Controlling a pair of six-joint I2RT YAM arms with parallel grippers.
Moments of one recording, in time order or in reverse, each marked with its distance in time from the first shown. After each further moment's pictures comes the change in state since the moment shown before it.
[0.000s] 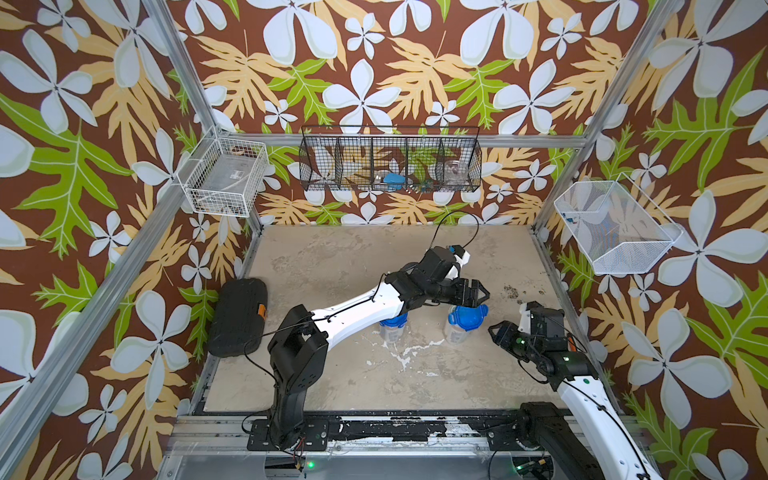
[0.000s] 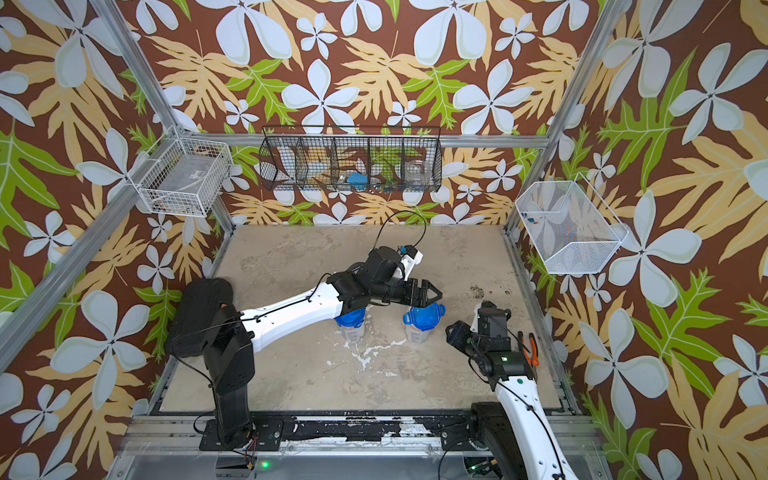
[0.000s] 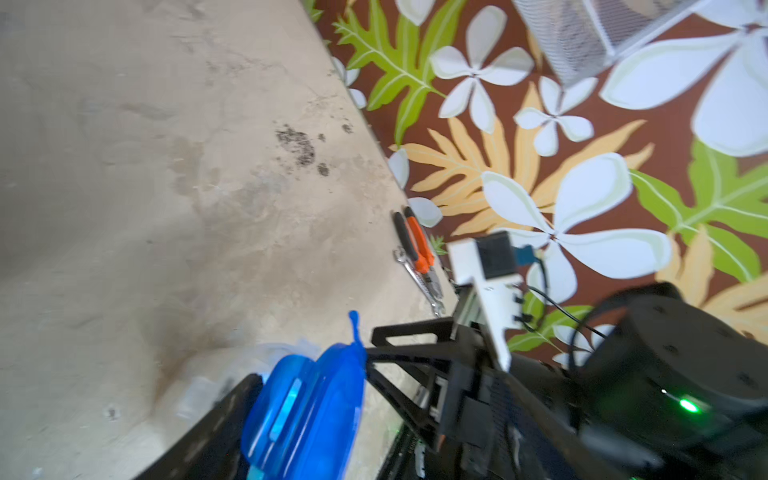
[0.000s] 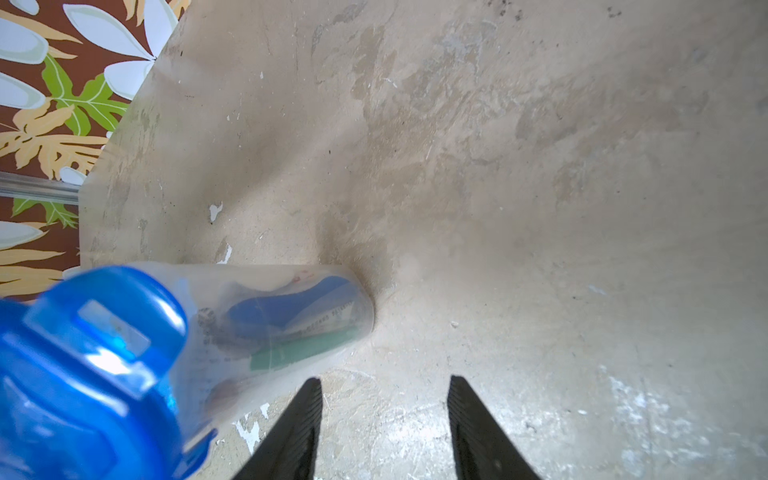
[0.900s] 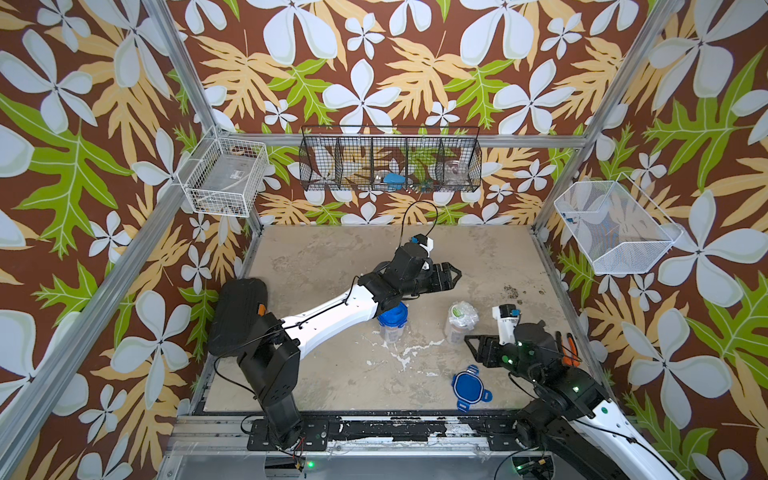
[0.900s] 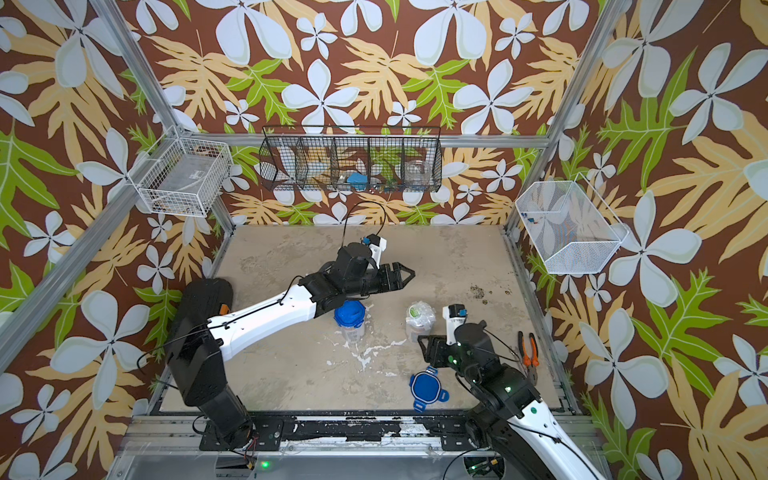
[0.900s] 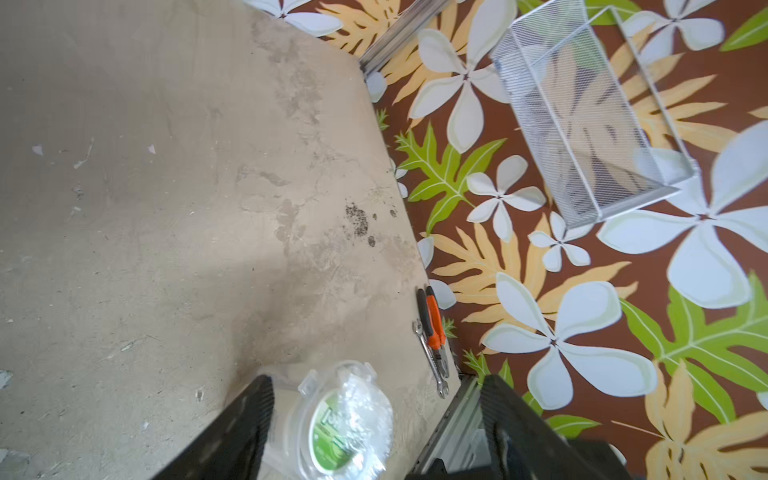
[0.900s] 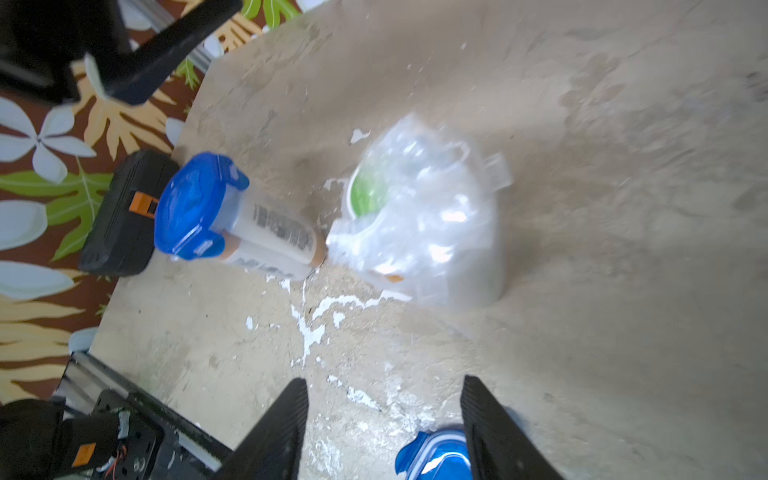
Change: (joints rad) left arm 0.108 -0.140 -0.180 0.076 -0.163 -0.173; right arm 0.599 -0.188 -0.010 0.014 0.215 -0.024
